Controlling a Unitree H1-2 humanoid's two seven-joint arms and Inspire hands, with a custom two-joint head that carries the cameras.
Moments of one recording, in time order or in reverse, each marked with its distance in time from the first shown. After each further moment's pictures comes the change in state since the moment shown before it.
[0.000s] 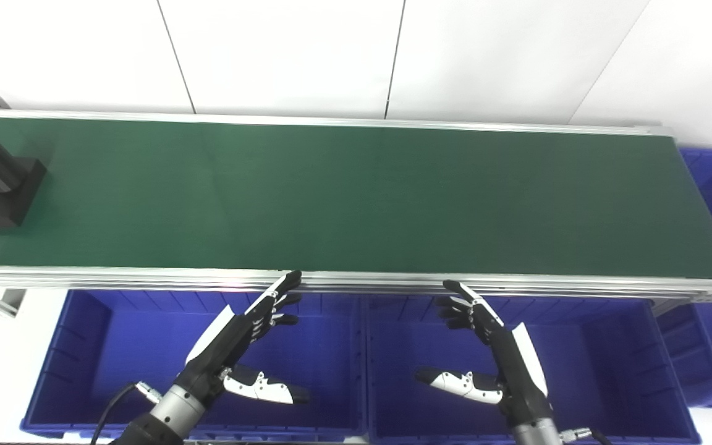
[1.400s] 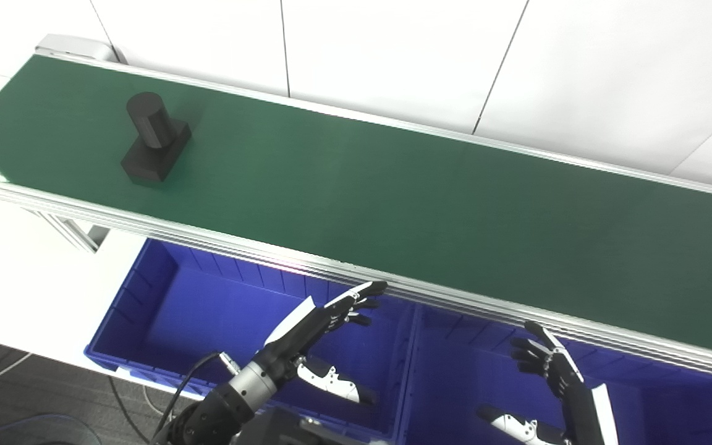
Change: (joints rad) left arm -0.033 -0.093 -0.040 0.160 0.095 -0.159 0.088; right arm -0.004 -0.061 -0.030 0.084 0.084 -0.077 -0.007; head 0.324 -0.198
